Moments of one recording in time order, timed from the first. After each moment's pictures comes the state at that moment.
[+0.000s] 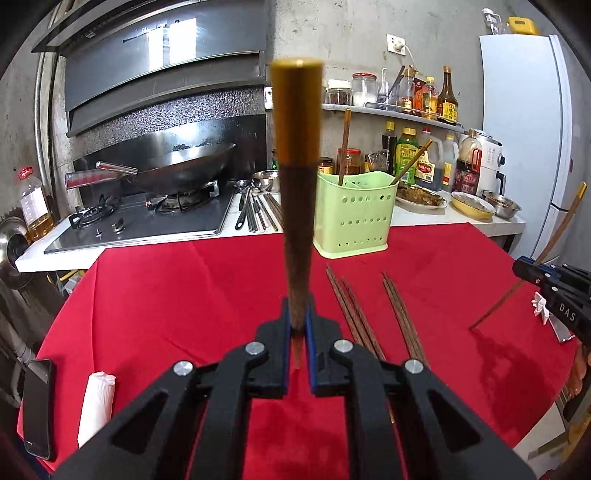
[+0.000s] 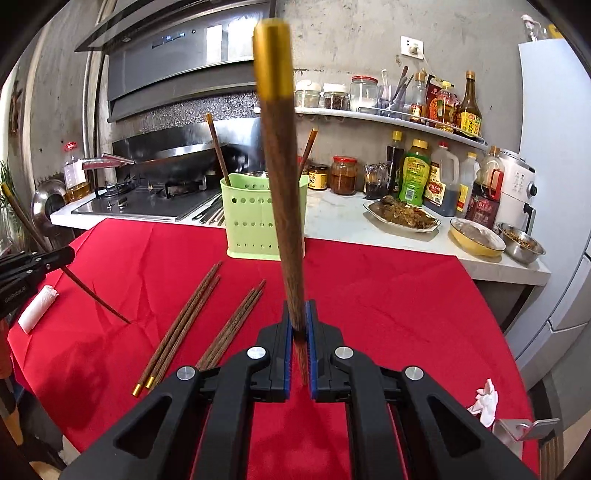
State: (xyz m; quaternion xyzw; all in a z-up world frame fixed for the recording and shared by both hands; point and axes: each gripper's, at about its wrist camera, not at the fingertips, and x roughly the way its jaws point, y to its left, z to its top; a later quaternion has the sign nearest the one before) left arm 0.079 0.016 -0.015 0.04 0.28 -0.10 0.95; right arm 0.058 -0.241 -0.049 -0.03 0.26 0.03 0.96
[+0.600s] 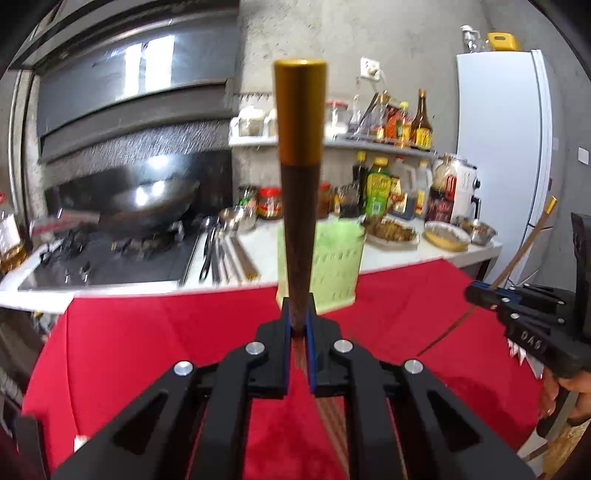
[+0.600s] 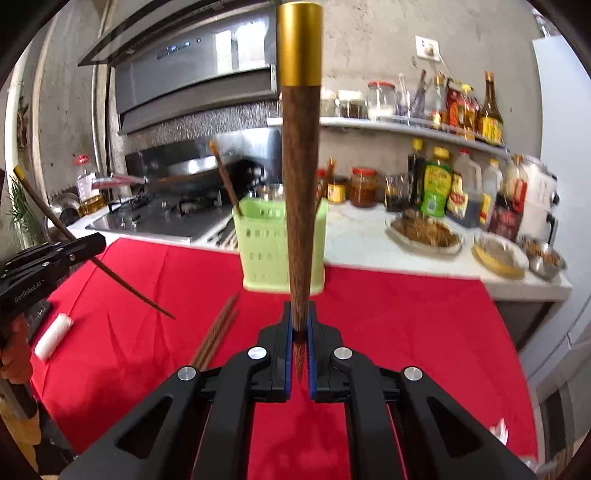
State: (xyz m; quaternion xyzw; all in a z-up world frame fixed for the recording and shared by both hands) left arm 0.123 -0.023 0.039 0.04 0.23 -0.16 0.96; right arm 0.103 -0.237 -0.010 -0.02 0.25 0.07 0.97
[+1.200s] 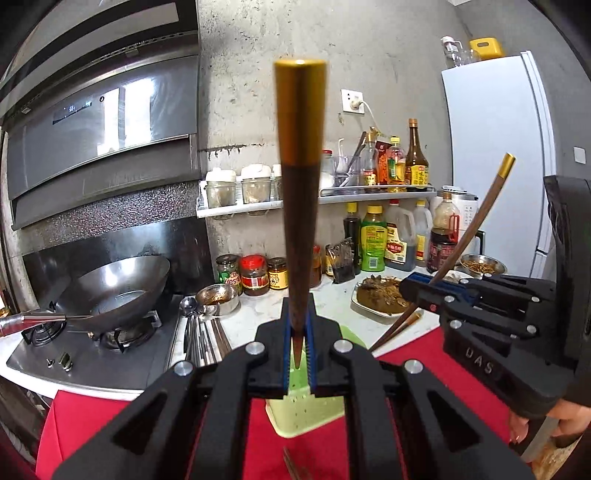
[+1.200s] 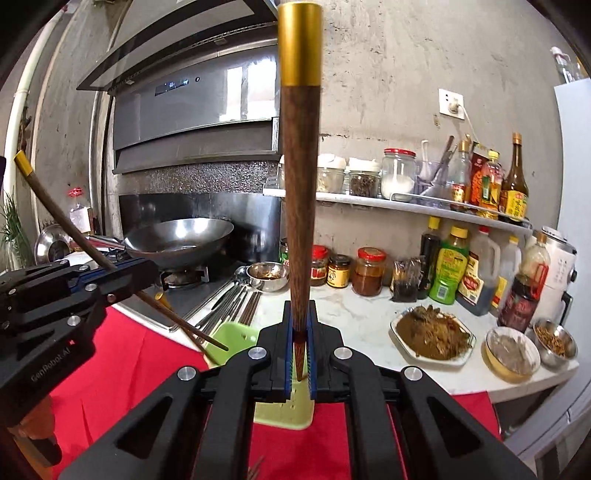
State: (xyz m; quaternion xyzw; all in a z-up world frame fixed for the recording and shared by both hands) left arm 0.233 -0.091 0.100 0.06 0.16 -0.18 0.97; right arm 0.232 -0.230 0.069 -0.04 0.17 0.08 0.98
